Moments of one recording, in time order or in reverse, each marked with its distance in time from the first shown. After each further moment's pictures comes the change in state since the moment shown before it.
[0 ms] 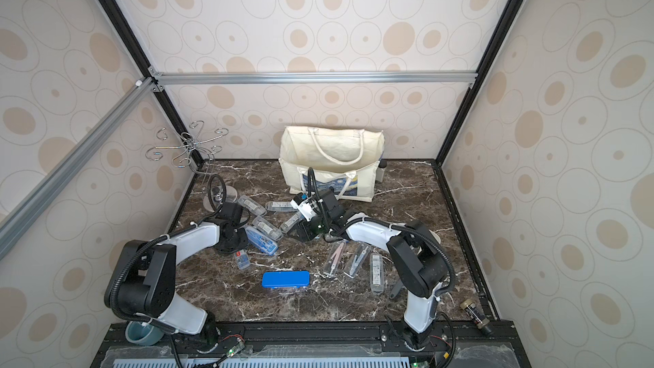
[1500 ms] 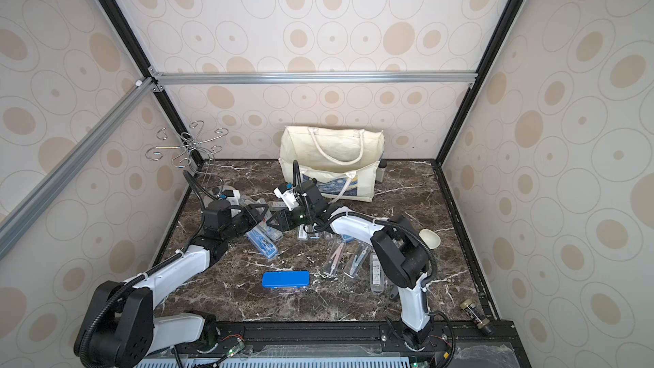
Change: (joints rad) left arm -0.058 -0.284 -0.205 0.791 0.442 -0.273; right arm 0.075 0.158 0.245 0.073 -0.022 0.238
